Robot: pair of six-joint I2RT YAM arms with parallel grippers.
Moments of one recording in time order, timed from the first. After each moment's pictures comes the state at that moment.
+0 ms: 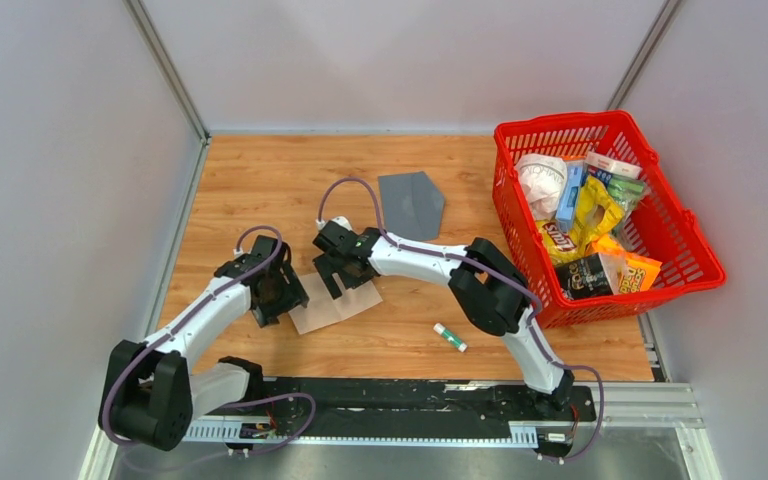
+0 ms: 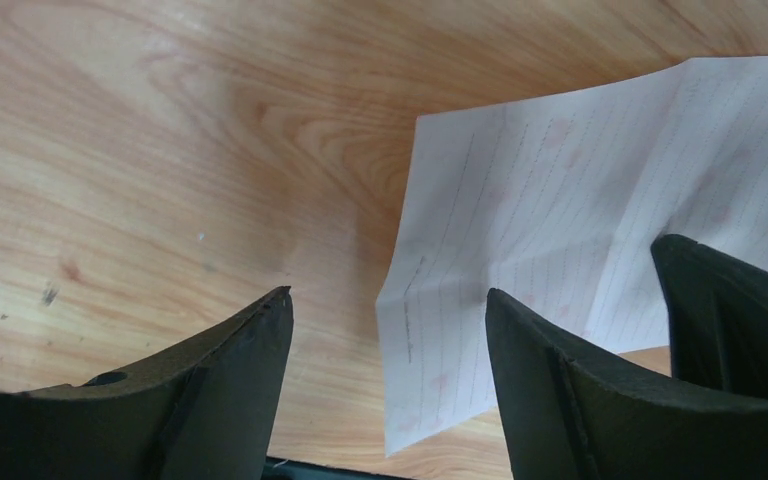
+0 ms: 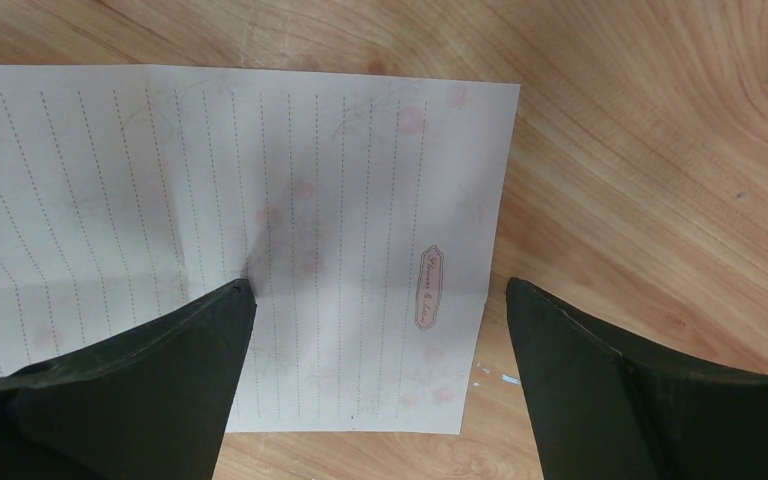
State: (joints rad) left arm -0.27 1.11 0.59 -0.73 -0.10 -0.82; right arm 1.02 2.20 1.71 -0.64 0.21 0.41
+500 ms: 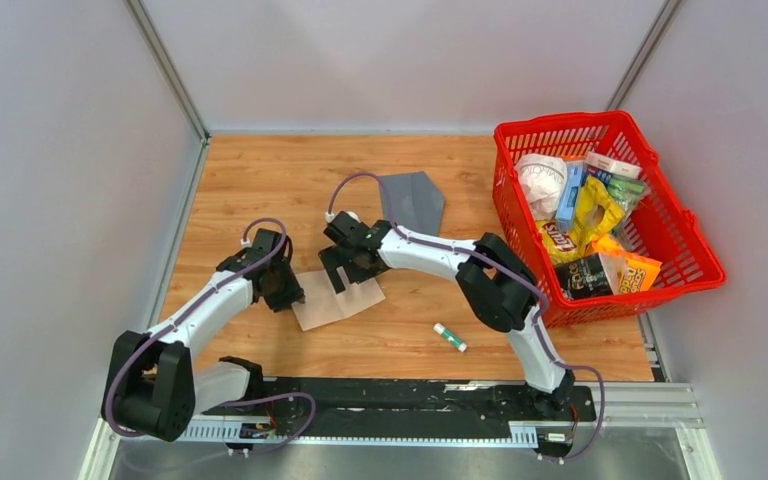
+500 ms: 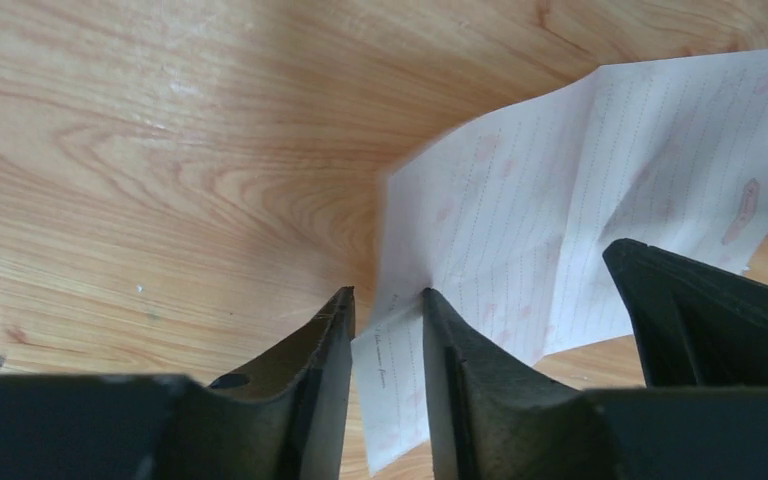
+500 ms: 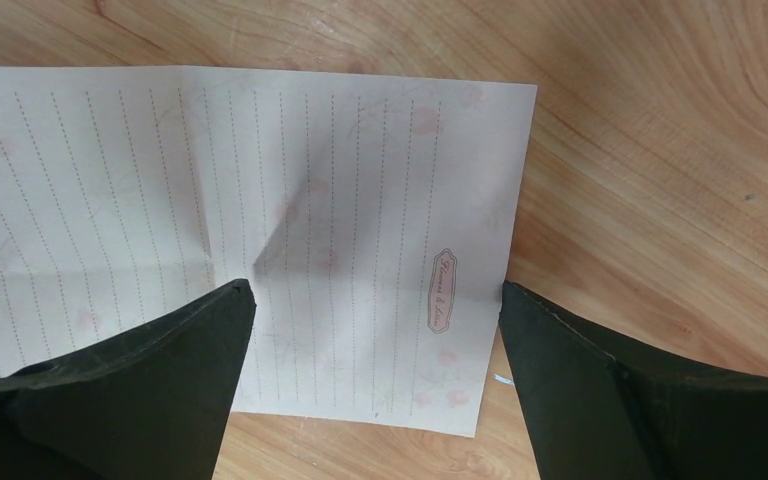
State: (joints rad) left arm -0.27 1.17 0.61 -0.61 -0.02 -0.75; right arm 0.97 2.17 1.67 -0.61 0.10 0.43
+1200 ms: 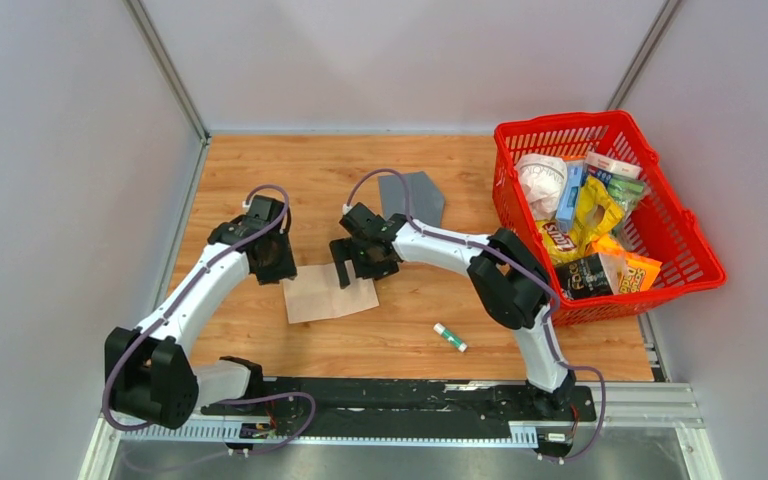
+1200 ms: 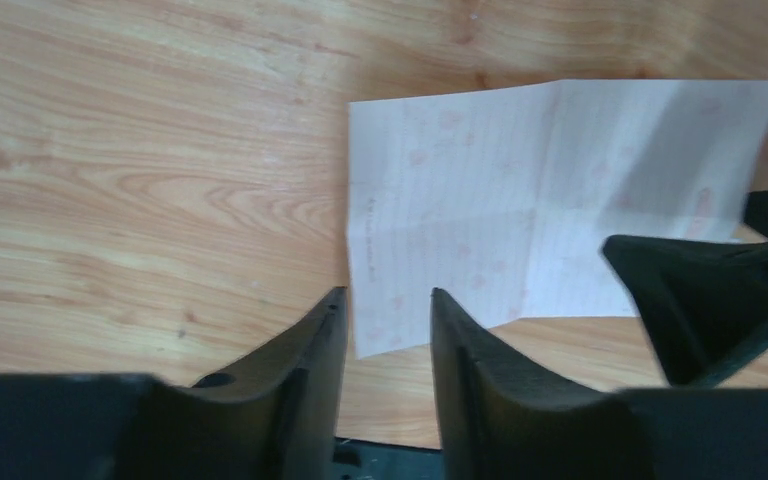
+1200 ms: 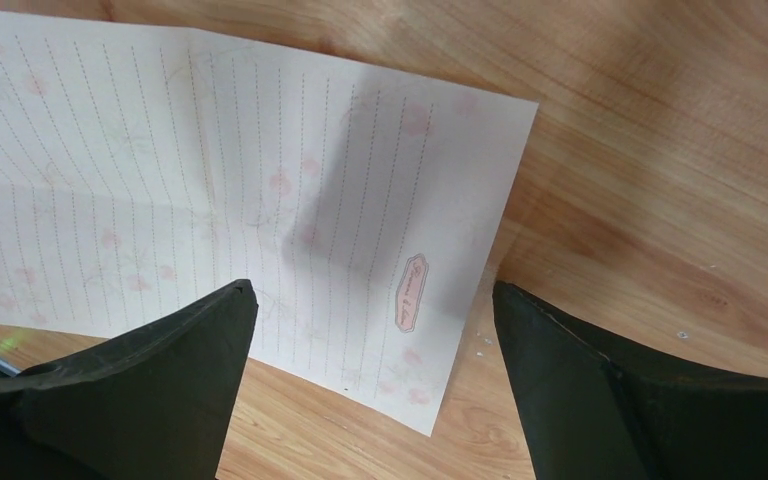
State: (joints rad) left arm -0.26 1.22 0.93 -0.86 -0.11 -0.52; right arm 0.90 2.11 1.58 -0.57 -0.06 0.55
